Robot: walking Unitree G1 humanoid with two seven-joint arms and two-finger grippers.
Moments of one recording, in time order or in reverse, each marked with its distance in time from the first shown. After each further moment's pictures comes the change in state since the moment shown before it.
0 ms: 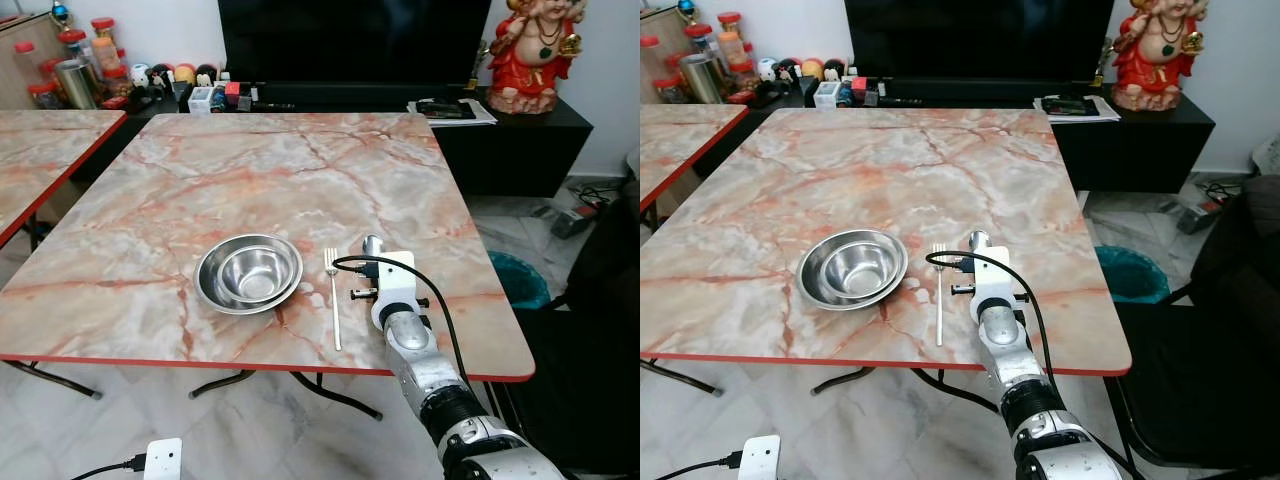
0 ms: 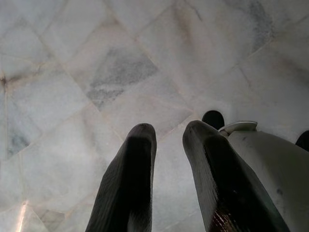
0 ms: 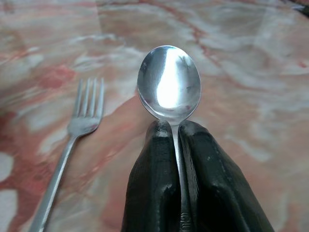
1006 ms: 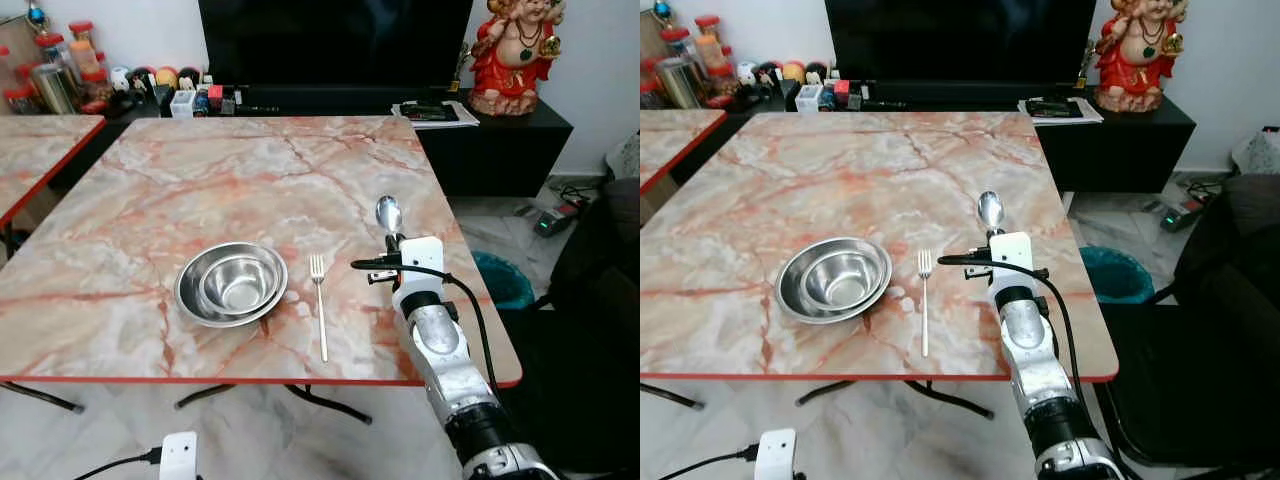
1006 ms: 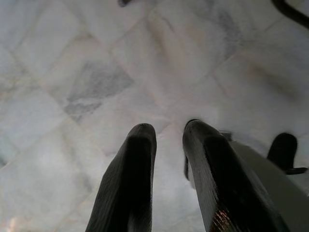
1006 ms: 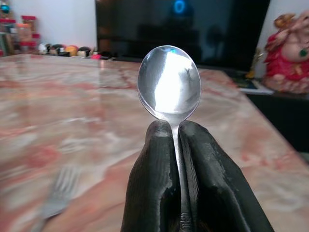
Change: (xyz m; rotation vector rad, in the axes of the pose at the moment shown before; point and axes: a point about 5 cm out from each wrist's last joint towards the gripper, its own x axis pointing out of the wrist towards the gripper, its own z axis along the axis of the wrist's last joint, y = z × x) left arm 0.000 -0.013 0.006 -0.008 -0.014 -0.030; right arm -0.020 -0.018 0.031 -0.052 -0.318 0.035
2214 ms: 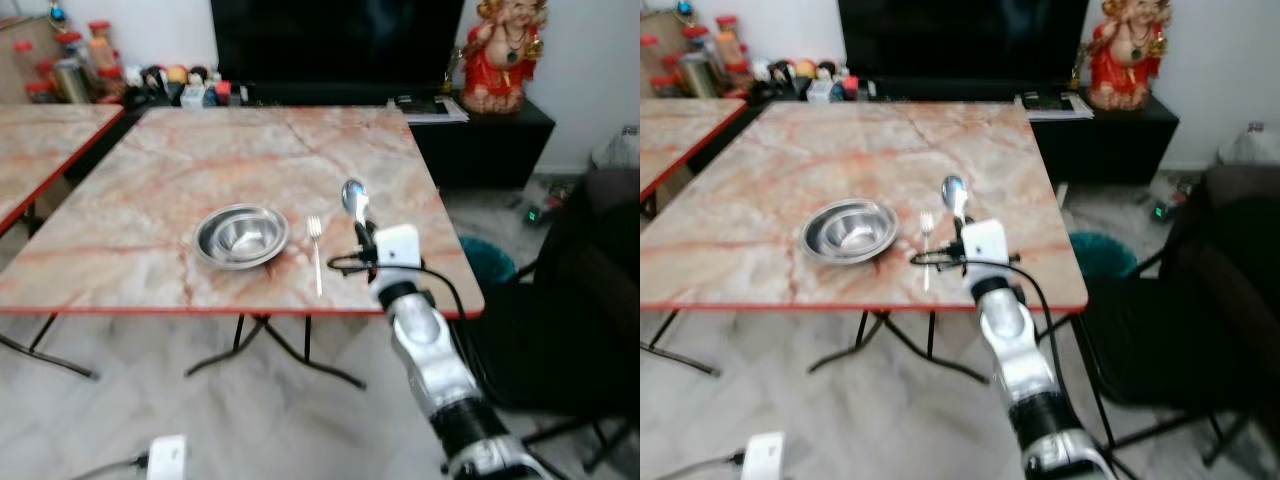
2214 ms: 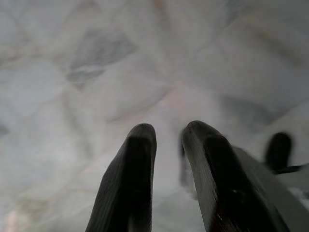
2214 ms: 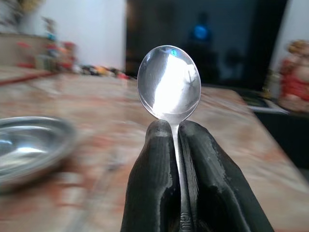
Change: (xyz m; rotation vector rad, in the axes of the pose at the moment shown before) left arm -0.001 -0.012 -0.005 -0.006 0.015 -0.026; right arm 0.003 -0.004 0.017 0.006 -0.085 0.060
